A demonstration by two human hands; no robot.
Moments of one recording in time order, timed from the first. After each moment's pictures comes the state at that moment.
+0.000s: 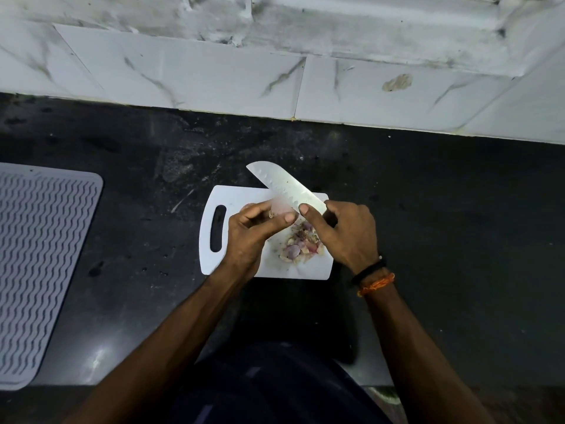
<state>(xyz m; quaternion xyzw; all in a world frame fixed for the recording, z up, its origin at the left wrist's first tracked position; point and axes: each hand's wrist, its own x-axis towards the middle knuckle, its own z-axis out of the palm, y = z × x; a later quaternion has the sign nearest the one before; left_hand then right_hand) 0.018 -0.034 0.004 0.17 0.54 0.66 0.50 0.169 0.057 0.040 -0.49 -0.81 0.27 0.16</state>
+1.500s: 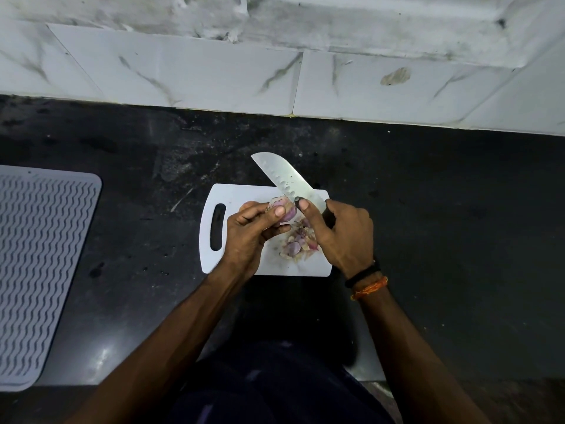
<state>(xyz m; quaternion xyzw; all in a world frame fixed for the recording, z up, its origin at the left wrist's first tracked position) 0.018 -0.035 0.014 0.12 0.51 0.67 0.52 0.164 0.040 0.041 -0.51 -0.79 0.26 0.22</state>
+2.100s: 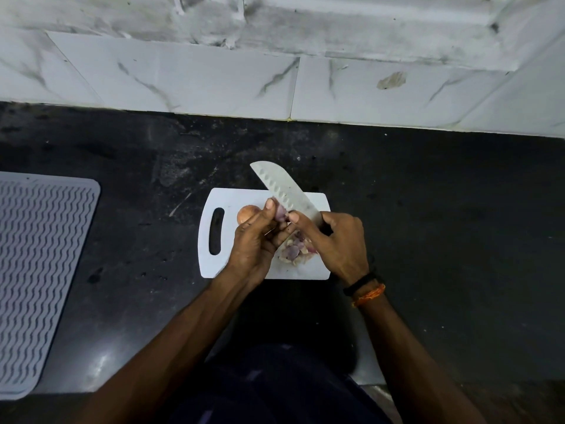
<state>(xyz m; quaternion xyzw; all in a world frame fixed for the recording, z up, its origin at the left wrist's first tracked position) 0.032 -0.031 0.040 0.02 0.46 0.66 0.60 0.167 0.035 0.034 -0.51 -0.74 0.37 0.23</state>
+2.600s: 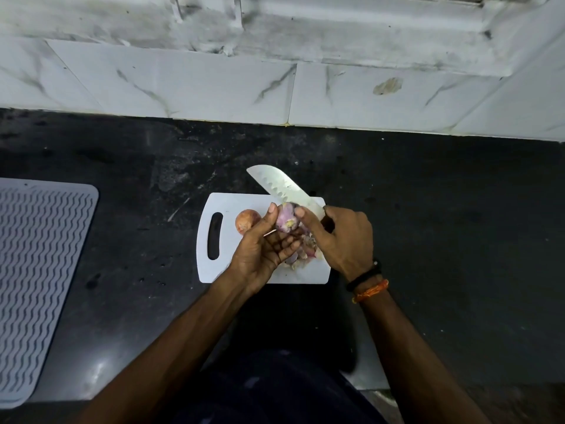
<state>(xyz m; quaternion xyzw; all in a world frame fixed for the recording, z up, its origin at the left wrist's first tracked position) 0.032 -0.030 0.042 -0.04 0.47 0.59 0.66 0.169 0.049 0.044 -0.50 -0.79 0.27 0.21</state>
